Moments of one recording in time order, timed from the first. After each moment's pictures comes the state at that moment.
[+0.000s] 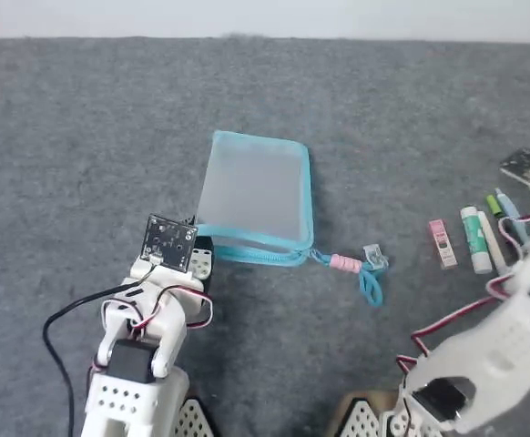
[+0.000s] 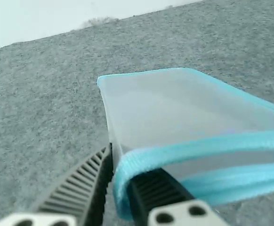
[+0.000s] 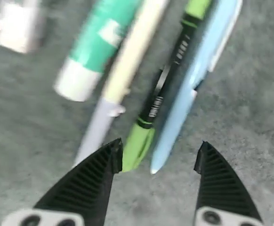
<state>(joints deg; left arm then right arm) 4.9 -93.5 92.0 43.7 -1.6 41.7 27.7 -14.9 80.2 78.5</state>
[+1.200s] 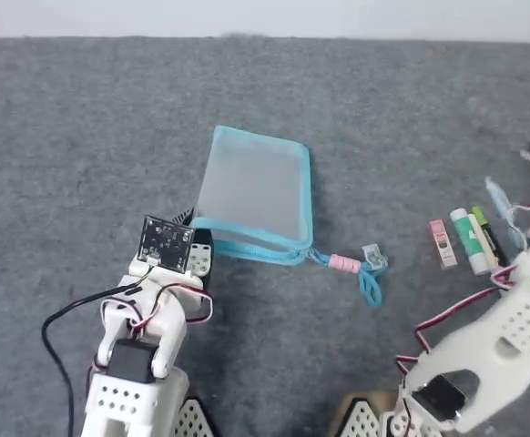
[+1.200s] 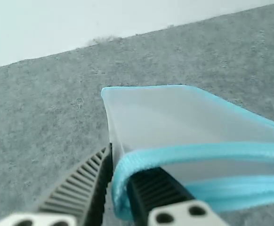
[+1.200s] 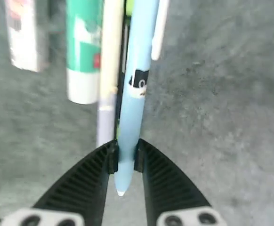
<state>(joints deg) 4.9 -93.5 92.1 39.6 -1.6 38.6 30.2 -30.5 97.8 62.4</state>
